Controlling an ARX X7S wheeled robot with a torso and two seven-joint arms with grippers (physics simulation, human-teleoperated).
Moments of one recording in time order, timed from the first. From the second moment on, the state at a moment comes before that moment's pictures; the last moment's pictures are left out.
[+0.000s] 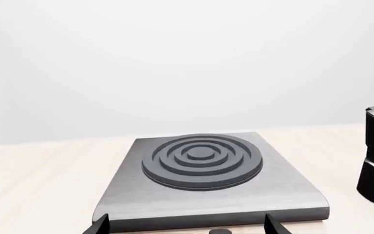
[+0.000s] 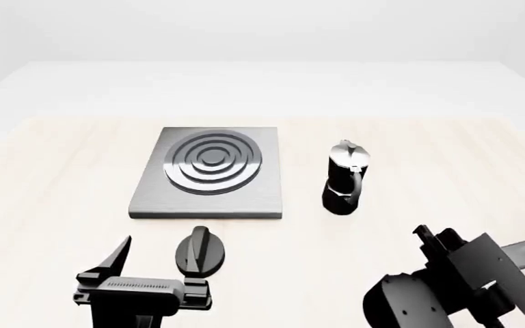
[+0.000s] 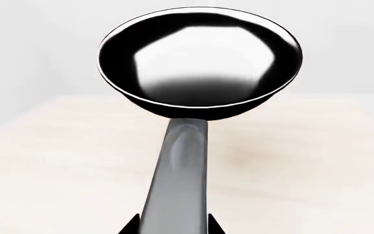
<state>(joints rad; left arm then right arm) 0.07 -0.31 0.27 0.29 -0.20 -0.05 -0.31 0.31 0.14 -0.11 -0.05 0.36 0.22 1.40</state>
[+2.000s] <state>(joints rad) 0.05 -0.33 0.31 0.29 -0.20 -0.06 -0.33 0.28 0.37 -0.40 -0.37 0.51 0.14 0.87</state>
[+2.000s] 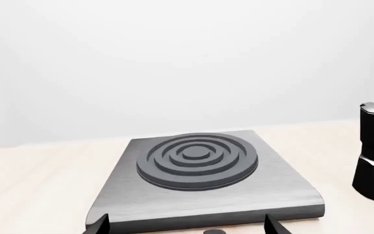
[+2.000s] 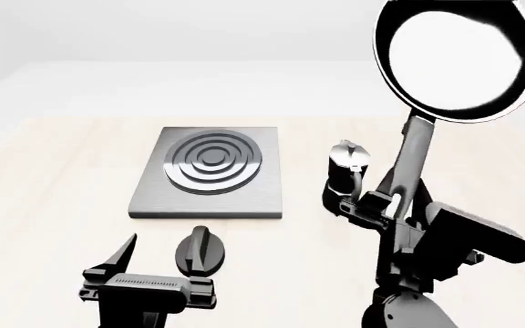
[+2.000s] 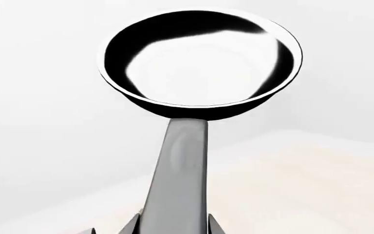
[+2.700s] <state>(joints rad) 0.05 -0.33 0.32 0.28 -0.21 -0.06 -0.34 0.39 0.44 -0.59 -0.41 0.55 0.24 0.64</state>
